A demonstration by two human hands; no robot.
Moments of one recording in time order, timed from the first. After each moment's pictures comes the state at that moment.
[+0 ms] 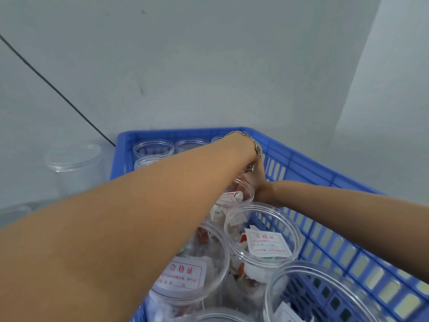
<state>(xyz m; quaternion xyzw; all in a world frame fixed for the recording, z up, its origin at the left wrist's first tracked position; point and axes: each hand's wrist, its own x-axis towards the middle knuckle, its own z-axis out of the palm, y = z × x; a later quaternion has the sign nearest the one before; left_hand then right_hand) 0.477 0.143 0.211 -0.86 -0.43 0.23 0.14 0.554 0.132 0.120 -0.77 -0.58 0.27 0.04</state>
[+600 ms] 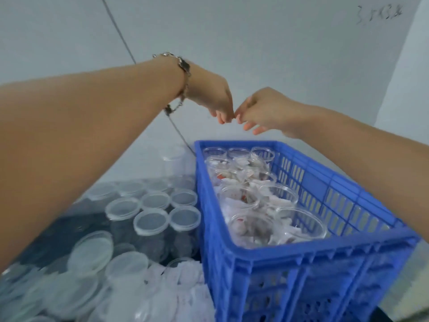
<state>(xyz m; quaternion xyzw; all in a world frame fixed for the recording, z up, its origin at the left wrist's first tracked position) 0.279 0.001 0.349 -0.87 -0.50 -0.03 0.01 0.416 -0.012 0.306 -0.62 -0.70 0.13 0.33</state>
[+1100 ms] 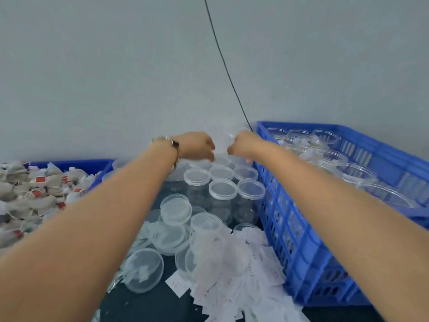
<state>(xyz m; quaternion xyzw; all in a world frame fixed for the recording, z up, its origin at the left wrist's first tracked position) 0.083 -0.012 0.209 -0.78 -0.61 -0.08 -0.10 0.228 0.000 0.206 -0.66 -0.73 0.13 0.15</state>
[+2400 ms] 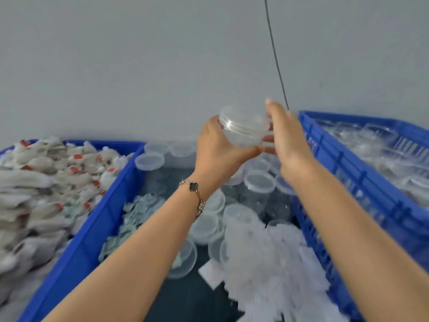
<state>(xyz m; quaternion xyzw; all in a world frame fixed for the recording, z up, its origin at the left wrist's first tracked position) 0.062 -0.053 0.144 -0.59 -0.52 -0.58 -0.19 0.174 -0.042 0.184 -0.51 -0.57 0.34 0.55</state>
